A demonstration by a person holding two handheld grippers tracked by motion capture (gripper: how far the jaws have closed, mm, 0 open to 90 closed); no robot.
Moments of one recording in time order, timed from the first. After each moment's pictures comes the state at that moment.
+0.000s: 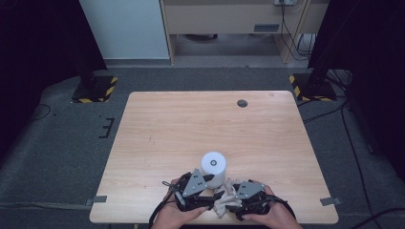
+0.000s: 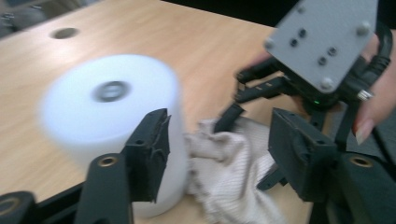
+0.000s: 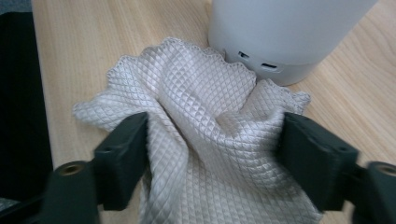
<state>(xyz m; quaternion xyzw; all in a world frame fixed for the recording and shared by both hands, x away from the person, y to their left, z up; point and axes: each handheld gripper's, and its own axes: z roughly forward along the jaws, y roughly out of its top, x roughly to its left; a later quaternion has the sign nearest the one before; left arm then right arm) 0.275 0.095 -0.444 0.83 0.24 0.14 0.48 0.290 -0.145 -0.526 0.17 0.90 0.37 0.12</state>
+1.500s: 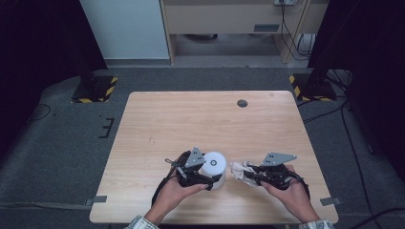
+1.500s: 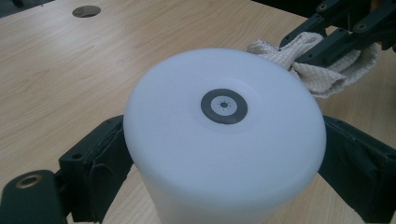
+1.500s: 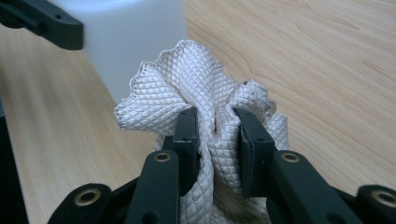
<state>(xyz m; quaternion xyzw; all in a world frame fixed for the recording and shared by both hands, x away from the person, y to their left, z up) 0.344 0.092 -0.463 0.84 0.27 0.12 0.46 0.339 -0.204 -0.469 0.30 0.85 0.43 0.11</state>
